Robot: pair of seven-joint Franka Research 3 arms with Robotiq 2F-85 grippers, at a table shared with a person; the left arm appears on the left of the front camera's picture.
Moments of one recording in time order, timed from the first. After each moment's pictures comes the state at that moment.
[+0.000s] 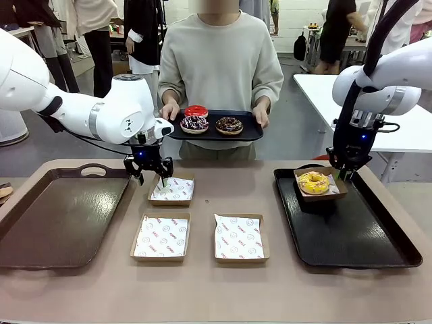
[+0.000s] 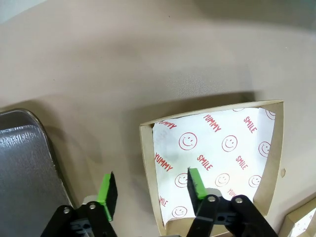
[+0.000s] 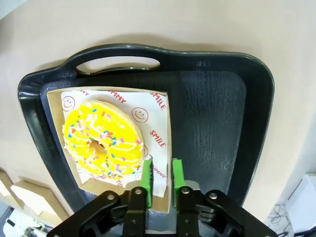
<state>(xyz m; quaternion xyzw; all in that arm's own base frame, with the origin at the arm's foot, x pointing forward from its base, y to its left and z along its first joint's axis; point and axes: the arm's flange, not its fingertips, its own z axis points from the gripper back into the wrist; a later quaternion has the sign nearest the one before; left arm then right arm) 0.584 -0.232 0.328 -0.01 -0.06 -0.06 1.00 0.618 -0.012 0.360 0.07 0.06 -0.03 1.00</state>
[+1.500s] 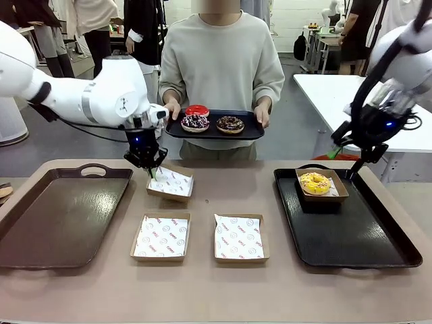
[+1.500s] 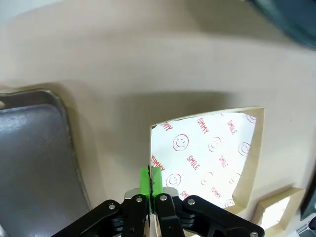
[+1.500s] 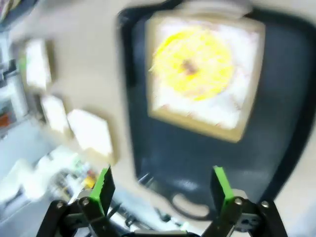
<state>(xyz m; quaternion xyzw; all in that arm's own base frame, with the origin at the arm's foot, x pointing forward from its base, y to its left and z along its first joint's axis) 0.586 -0.222 0.384 -0.04 -0.04 -0.01 1.00 0.549 -0.043 0.433 0.30 0.07 0.05 0.95</state>
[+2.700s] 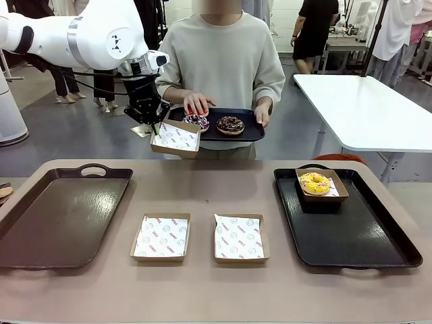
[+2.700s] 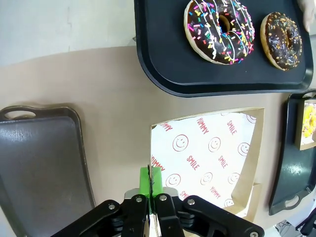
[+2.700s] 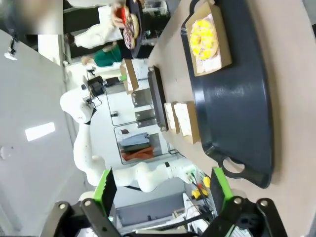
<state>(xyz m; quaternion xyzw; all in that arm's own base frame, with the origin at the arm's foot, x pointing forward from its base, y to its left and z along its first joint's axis) 0.594 -0.240 0.504 -0.06 -0.09 -0.01 0.99 0.390 -0.297 0.381 0.61 -0.02 -0.14 0.78</state>
